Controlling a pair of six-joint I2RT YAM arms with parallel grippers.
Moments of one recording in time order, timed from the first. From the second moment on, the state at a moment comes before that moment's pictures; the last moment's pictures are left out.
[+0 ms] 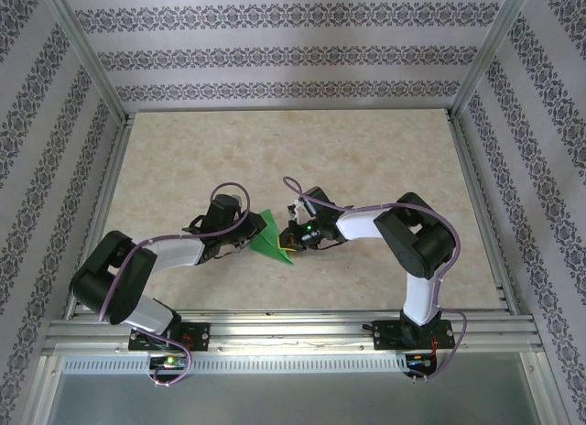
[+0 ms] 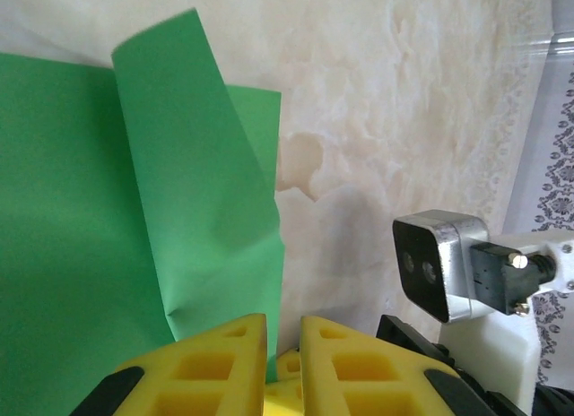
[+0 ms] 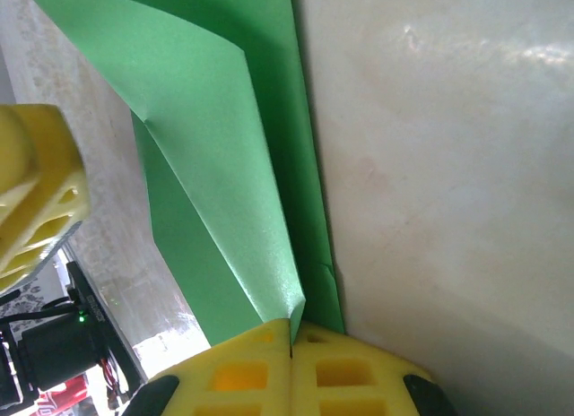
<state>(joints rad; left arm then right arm) -0.48 1.50 0.54 0.26 0.29 -1.17 0.66 1.89 0.88 0.03 -0.67 0.78</state>
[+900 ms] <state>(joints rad) -0.48 1.68 0.60 0.29 0.34 -1.15 0.66 1.89 0.88 0.03 -0.68 0.78</state>
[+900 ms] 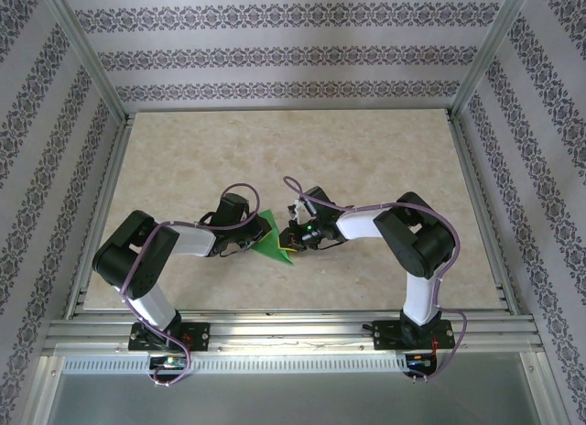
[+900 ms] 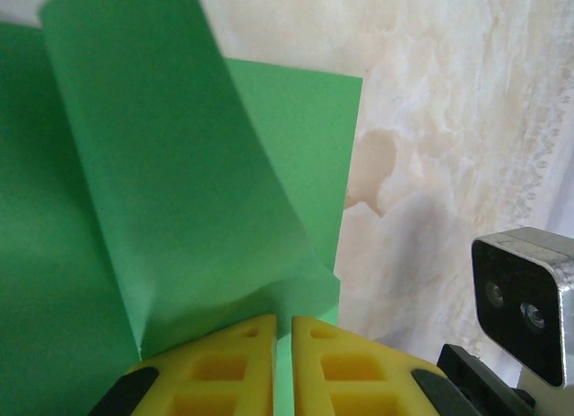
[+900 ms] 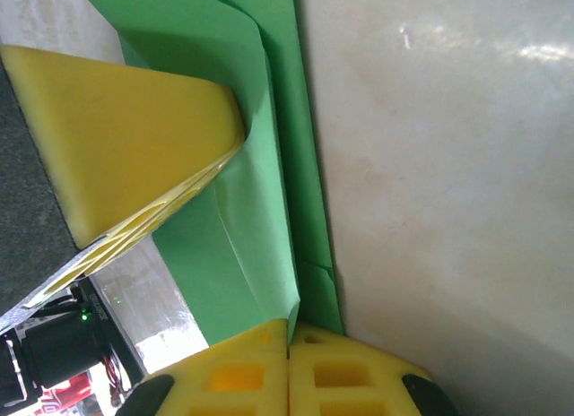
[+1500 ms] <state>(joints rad) -0.48 1.68 0.59 0.30 0.35 -1.14 0.66 1.84 0.83 0.00 -0.73 0.77</state>
